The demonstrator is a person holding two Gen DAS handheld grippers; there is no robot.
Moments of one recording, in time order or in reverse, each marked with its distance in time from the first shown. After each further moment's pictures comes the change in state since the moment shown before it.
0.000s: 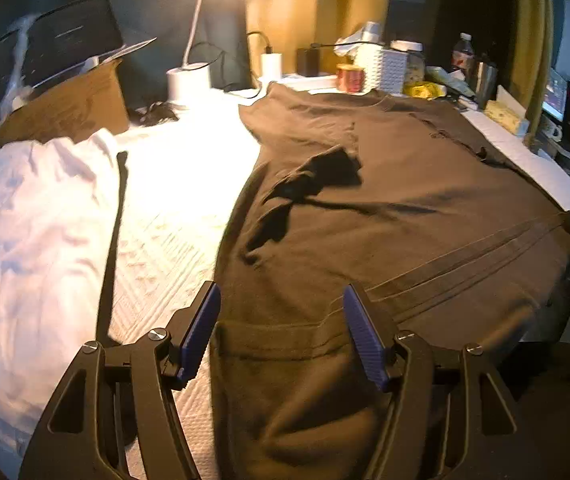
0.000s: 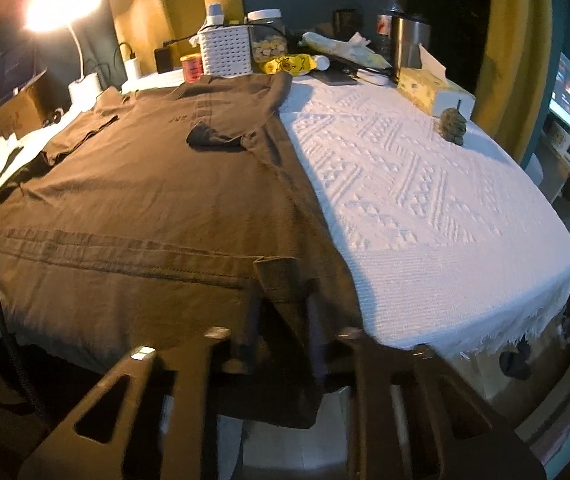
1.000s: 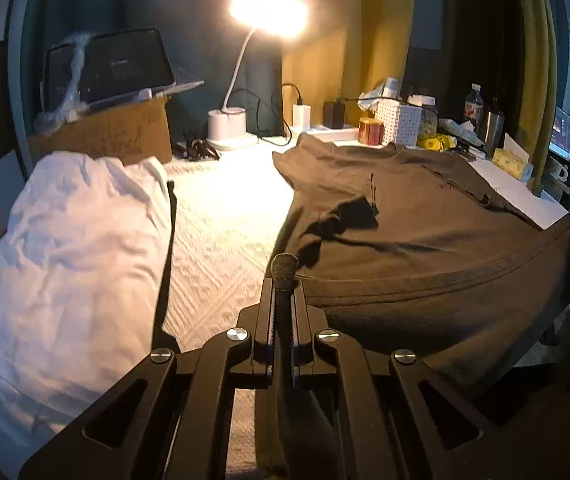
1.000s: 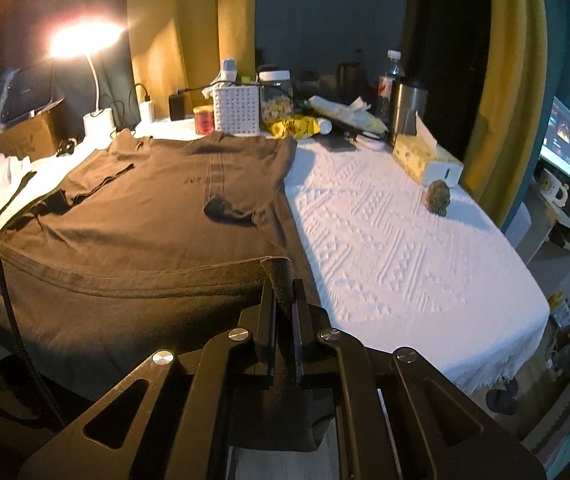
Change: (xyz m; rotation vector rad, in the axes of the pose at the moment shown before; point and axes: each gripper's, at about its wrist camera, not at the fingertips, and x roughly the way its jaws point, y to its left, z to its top) left arm -0.050 0.019 -0.011 -0.067 -0.197 0.048; right arm -0.050 0.009 0.035 -0.045 -0.163 -0.026
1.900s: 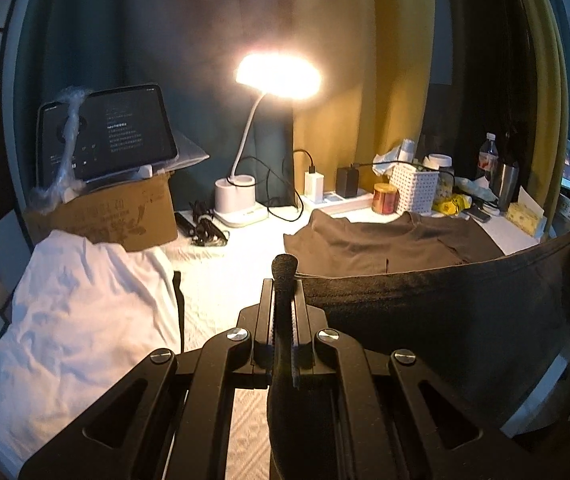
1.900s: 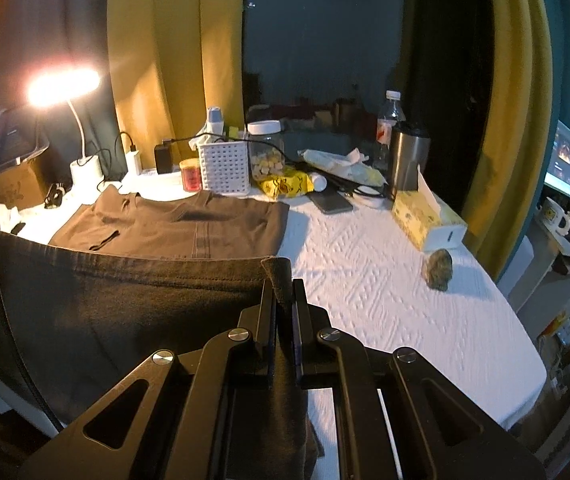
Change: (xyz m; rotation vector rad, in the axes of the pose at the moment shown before) left arm 0.018 0.006 0.086 -0.012 -0.132 0.026; right arm 0.023 -0.015 0.078 0.019 -0.099 0.001
